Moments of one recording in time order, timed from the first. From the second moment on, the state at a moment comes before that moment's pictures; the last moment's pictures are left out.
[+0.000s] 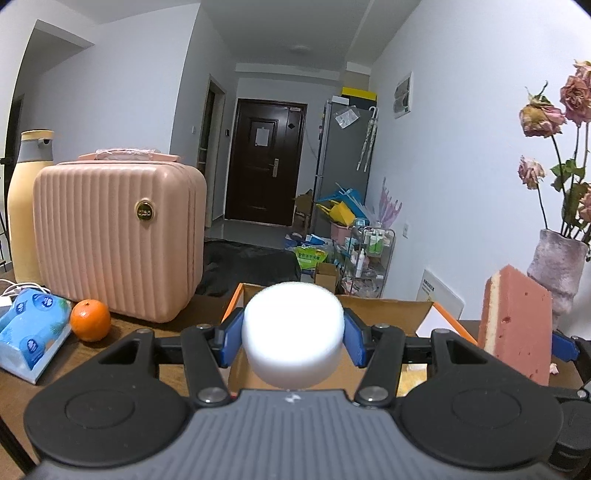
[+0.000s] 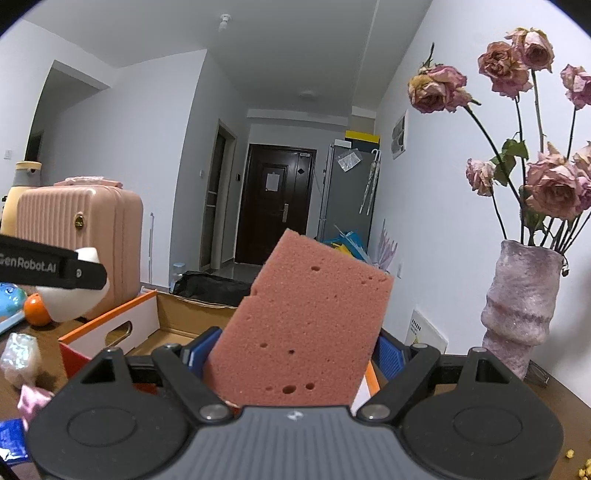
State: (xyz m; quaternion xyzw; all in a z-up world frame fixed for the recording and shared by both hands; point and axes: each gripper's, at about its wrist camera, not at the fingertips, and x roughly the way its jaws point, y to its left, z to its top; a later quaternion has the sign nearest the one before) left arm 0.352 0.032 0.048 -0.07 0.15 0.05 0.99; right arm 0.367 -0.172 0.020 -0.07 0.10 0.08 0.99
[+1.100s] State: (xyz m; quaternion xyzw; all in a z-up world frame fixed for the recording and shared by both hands) left arm 0.462 0.032 0.022 -0.06 0.19 0.07 0.98; right arm 0.475 -0.134 -0.002 -0.09 0.20 0.08 0.97
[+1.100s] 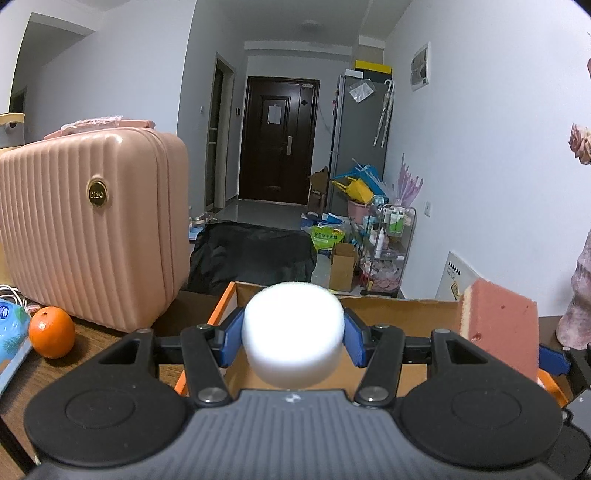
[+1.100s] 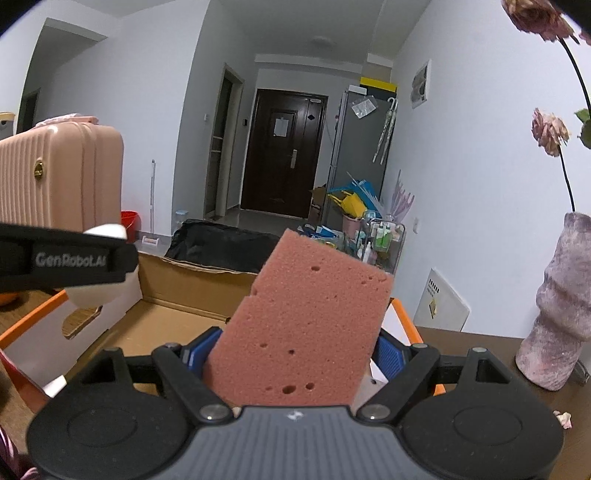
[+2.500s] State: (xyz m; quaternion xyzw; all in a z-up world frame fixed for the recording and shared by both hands) left arm 0.425 0.040 0.042 -0.09 0.17 0.08 0.98; right arm 0.457 -0.168 0.012 -0.03 0.20 0.07 0.98
